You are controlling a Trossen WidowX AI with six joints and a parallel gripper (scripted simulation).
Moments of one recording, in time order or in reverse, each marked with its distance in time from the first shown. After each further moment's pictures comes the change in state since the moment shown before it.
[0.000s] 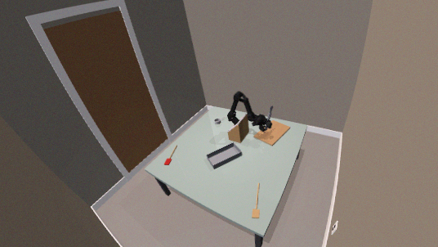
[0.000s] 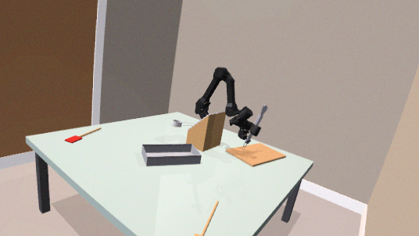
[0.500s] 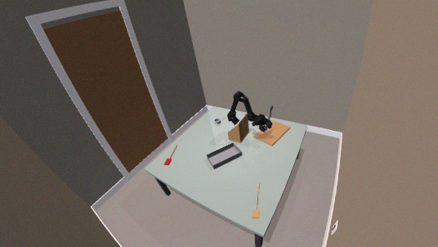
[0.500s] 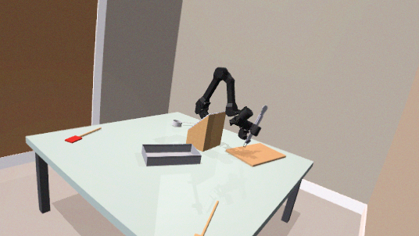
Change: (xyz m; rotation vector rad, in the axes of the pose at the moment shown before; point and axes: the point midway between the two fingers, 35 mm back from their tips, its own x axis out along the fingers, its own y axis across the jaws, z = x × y) arm 0.000 0.000 0.000 0.001 -0.002 -0.002
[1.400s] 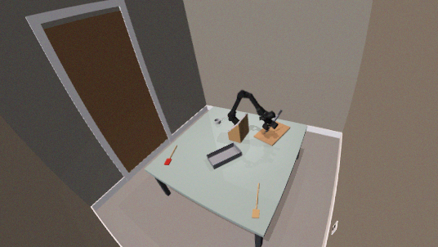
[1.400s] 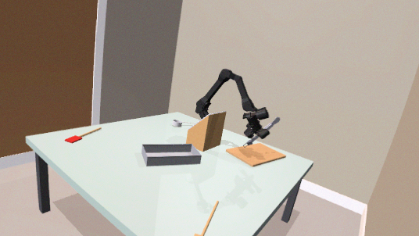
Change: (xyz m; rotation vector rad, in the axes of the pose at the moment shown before) arm 0.041 0.028 0.010 0.053 -0.472 0.009
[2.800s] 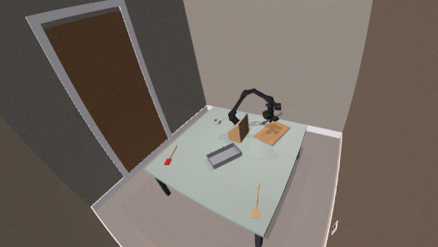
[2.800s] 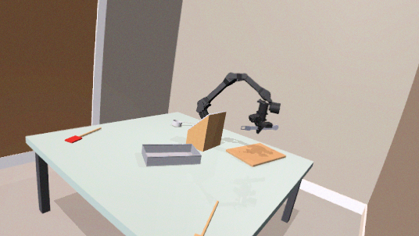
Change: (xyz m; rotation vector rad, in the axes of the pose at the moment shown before) arm -0.022 -0.033 -0.020 -0.057 -0.724 0.017
